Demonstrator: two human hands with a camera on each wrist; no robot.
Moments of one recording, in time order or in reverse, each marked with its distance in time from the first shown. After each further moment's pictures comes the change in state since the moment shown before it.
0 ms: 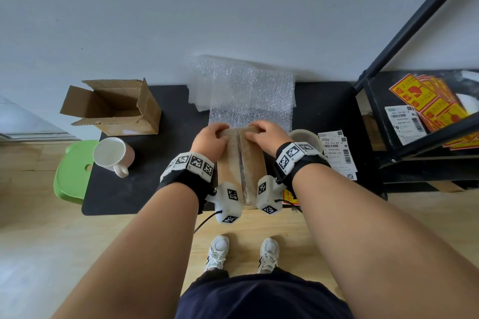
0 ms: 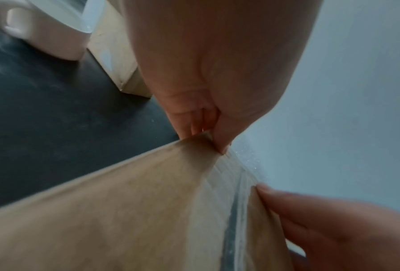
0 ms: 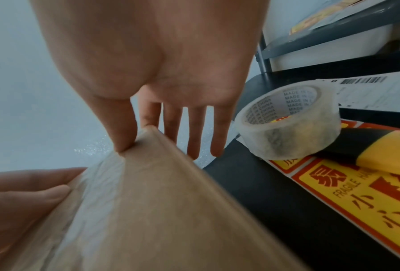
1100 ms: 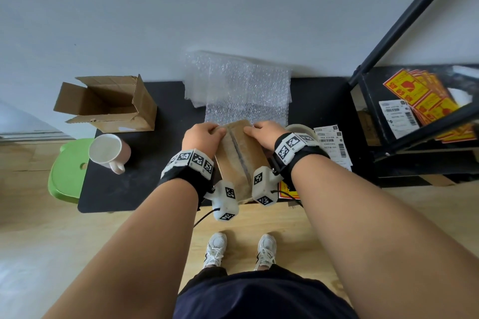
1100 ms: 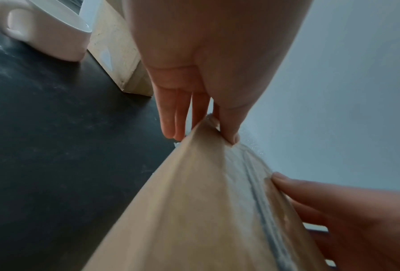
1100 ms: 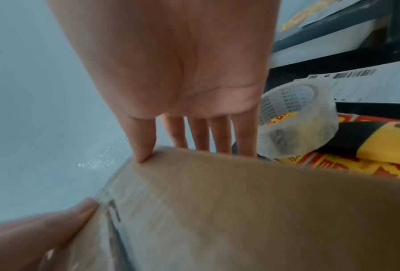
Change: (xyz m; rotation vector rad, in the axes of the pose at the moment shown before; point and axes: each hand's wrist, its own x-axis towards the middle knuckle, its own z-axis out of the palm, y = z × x) left_hand -0.005 -0.007 0.001 0.048 0.158 -0.089; right_hand -0.007 -0.007 -0.007 -0.197 -0.093 0.120
